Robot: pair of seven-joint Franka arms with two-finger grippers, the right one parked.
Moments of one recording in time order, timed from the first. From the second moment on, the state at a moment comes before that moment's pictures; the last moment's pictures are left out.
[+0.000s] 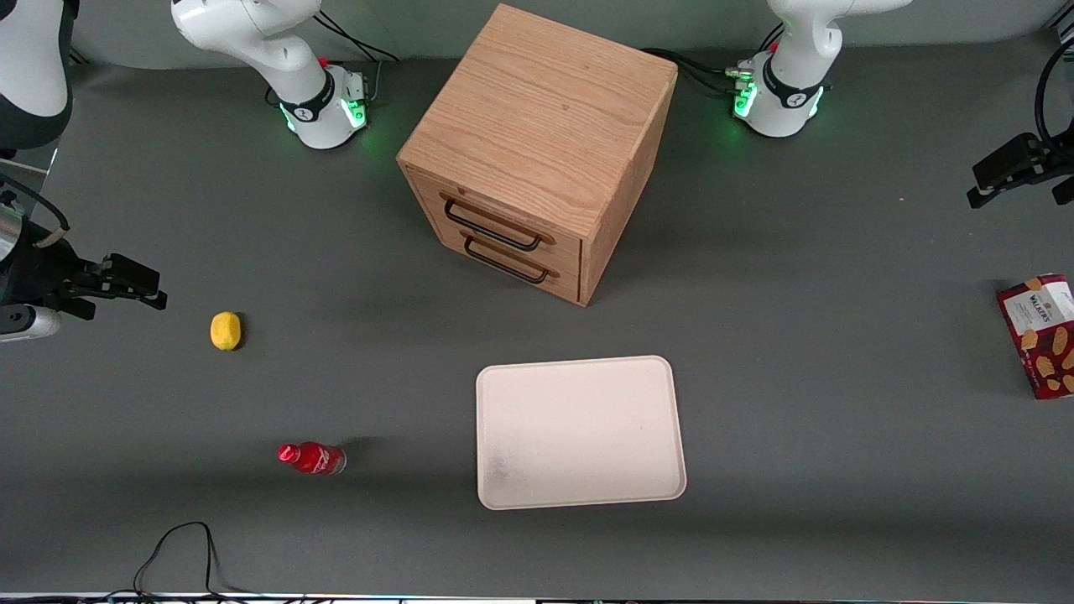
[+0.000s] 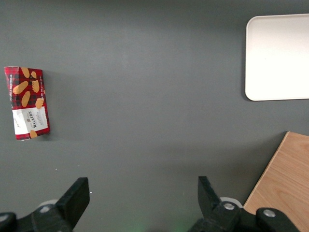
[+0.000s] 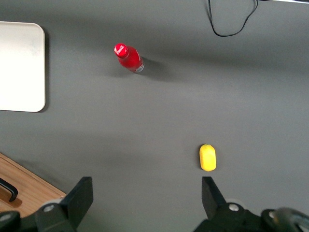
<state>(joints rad) 0.07 -0.08 -0.03 -1.57 0.00 1.51 0.00</state>
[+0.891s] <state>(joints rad) 0.47 0.19 -0.02 -1.43 0.00 1.66 0.42</state>
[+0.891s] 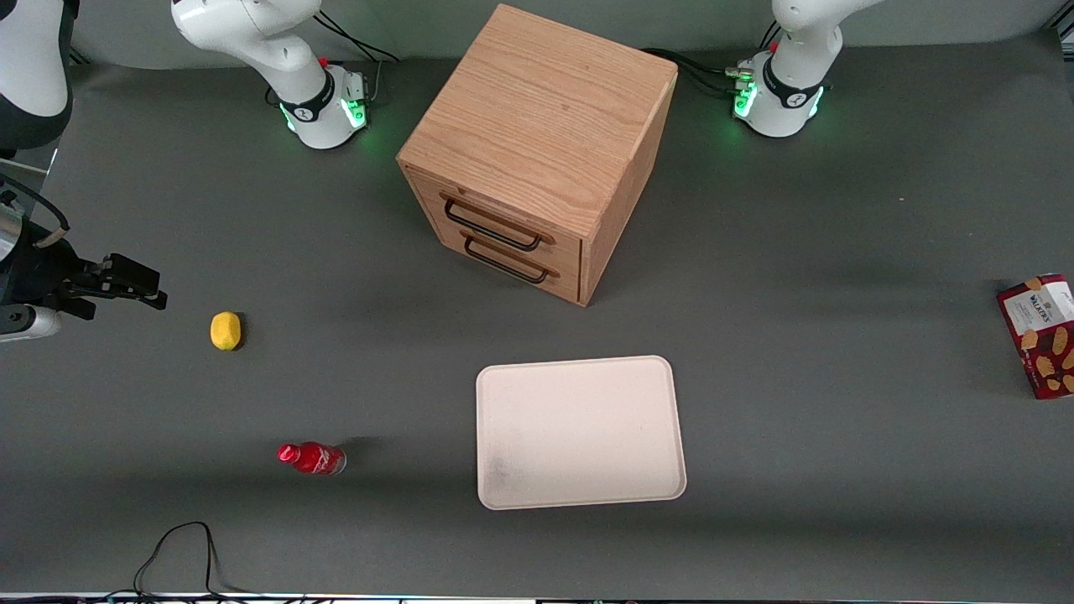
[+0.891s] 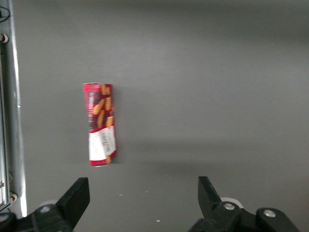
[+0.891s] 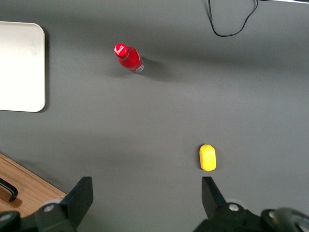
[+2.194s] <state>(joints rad) 0.65 0.53 -0.02 -1.40 0.00 1.93 0.52</state>
